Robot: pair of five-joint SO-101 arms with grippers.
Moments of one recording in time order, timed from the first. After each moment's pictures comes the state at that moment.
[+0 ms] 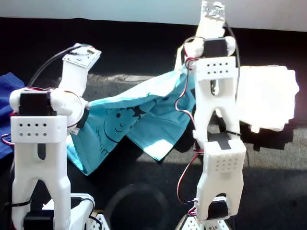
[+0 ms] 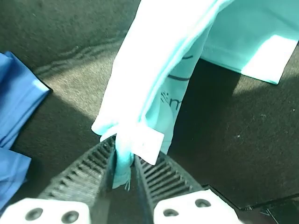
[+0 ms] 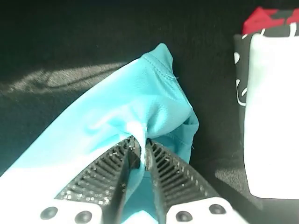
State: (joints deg) left arm -6.8 -27.8 10.4 95.9 -22.0; right arm -13.6 33.0 -56.0 97.6 -15.2
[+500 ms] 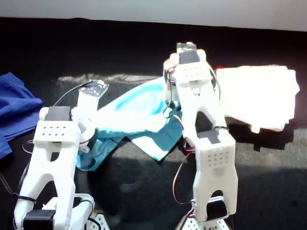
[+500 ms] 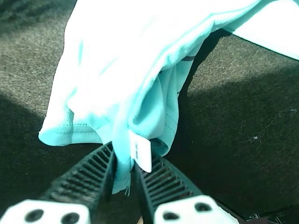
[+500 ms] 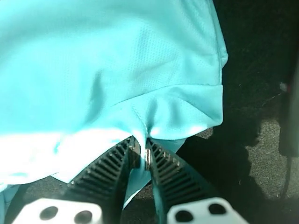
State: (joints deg) left arm -6.8 -27.7 41.5 76.0 -21.9; right arm -18.3 38.6 -40.0 99.1 -15.2
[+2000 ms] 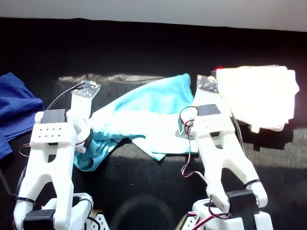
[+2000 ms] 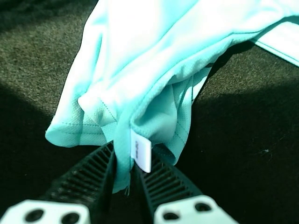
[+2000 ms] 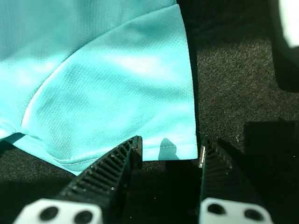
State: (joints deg) left arm -10.6 -27.7 43.9 72.5 -21.8; right arm -16.1 -12.4 35.8 63.7 -19.3
